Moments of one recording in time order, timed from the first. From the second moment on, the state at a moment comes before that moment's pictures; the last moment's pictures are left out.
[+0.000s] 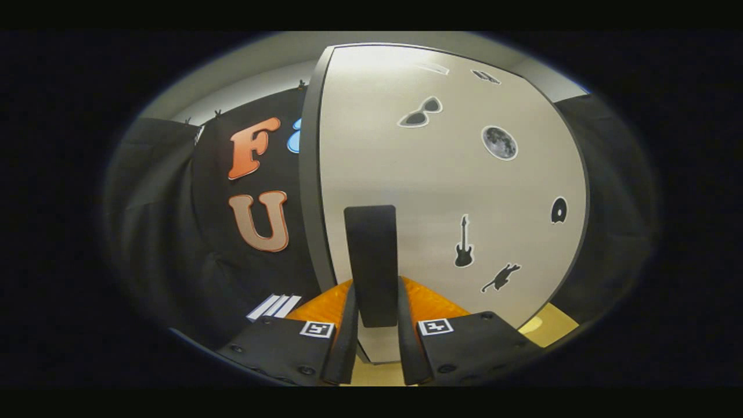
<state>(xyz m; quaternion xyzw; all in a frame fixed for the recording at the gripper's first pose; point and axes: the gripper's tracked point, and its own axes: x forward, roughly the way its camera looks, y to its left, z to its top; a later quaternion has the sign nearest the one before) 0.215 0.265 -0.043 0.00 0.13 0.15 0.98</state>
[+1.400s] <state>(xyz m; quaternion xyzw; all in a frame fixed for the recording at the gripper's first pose) 0.035 0.079 -0.003 0.02 0.10 0.09 0.99</state>
